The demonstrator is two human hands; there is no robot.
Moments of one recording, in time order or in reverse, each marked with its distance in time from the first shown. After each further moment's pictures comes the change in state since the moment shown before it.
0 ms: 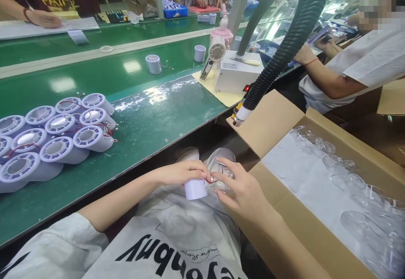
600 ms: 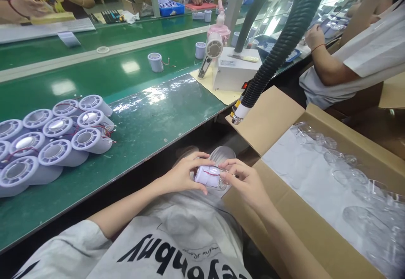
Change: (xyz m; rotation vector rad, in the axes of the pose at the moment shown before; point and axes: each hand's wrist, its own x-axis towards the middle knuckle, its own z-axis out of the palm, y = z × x) left_hand 0.009 -0.032 0.013 0.252 0.343 0.270; right_hand 0.005 0.007 0.009 0.956 0.194 0.636
